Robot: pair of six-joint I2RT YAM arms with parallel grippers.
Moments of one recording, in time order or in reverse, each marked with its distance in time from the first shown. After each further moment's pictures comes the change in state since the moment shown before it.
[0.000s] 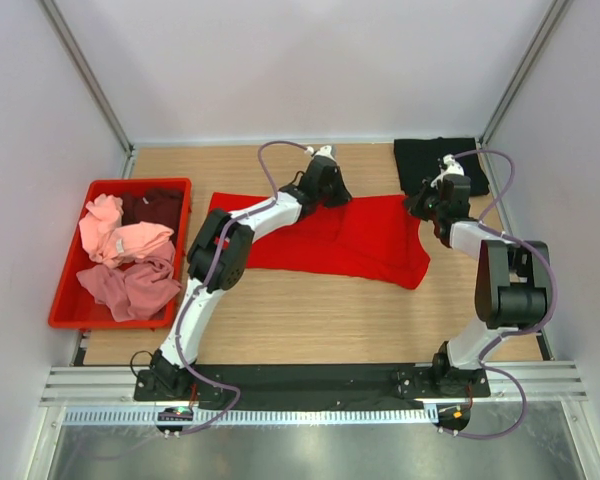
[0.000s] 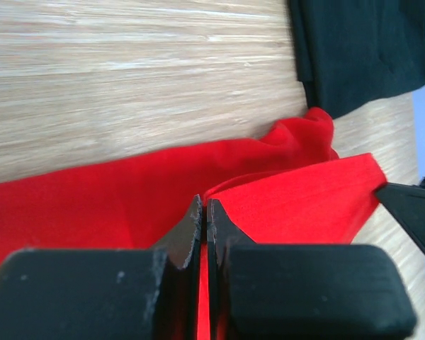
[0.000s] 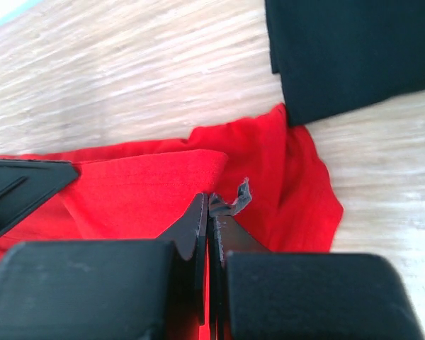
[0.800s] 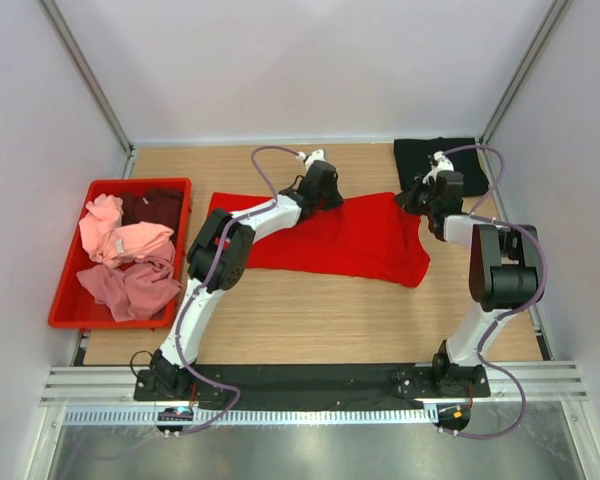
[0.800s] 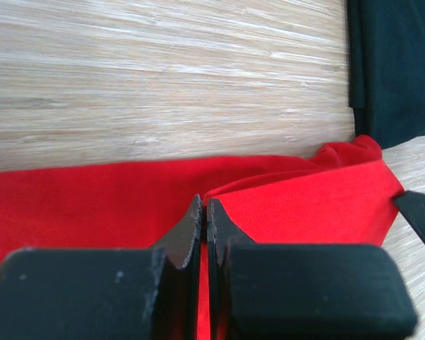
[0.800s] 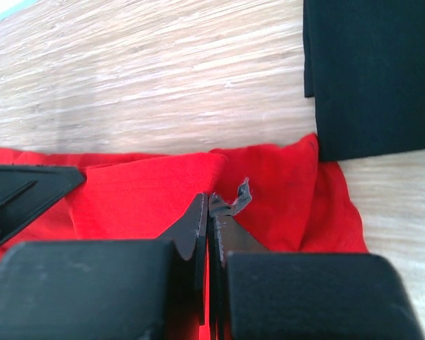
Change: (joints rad) left arm 0.003 -0.002 -0.045 -0.003 -0.151 -0.048; right arm 0.014 0.126 0.058 0.099 -0.080 -0.024
